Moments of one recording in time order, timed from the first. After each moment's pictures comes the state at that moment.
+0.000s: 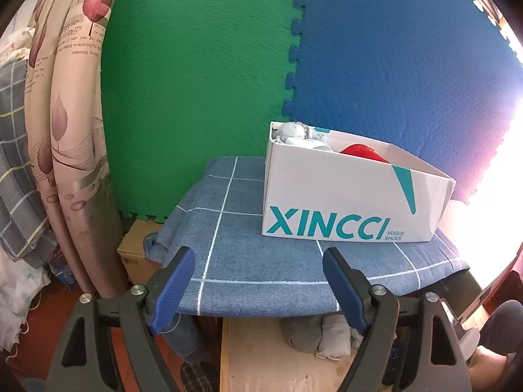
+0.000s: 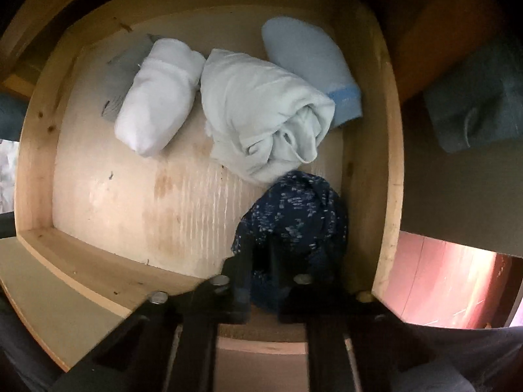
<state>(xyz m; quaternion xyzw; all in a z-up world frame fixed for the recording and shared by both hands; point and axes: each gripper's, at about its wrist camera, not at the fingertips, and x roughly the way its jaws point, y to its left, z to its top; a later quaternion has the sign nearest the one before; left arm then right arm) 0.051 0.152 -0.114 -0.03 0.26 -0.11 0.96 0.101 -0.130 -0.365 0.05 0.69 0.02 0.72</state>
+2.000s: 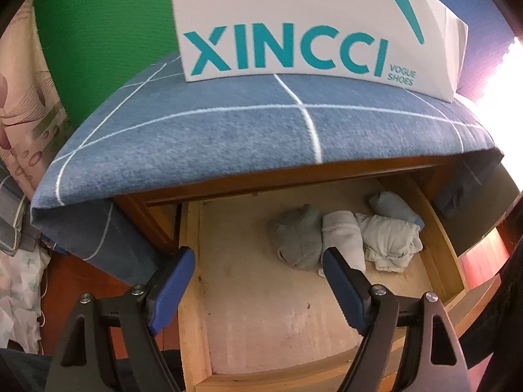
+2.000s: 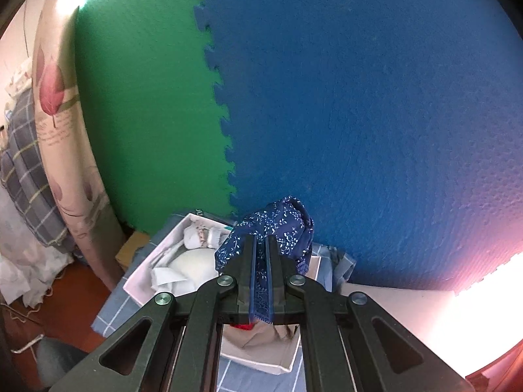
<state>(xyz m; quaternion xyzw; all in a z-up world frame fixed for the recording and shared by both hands) 0.071 0.079 -0.227 0.08 0.44 -0.13 0.89 0.192 -0.147 0.115 -0.03 0.31 0.04 0.95</state>
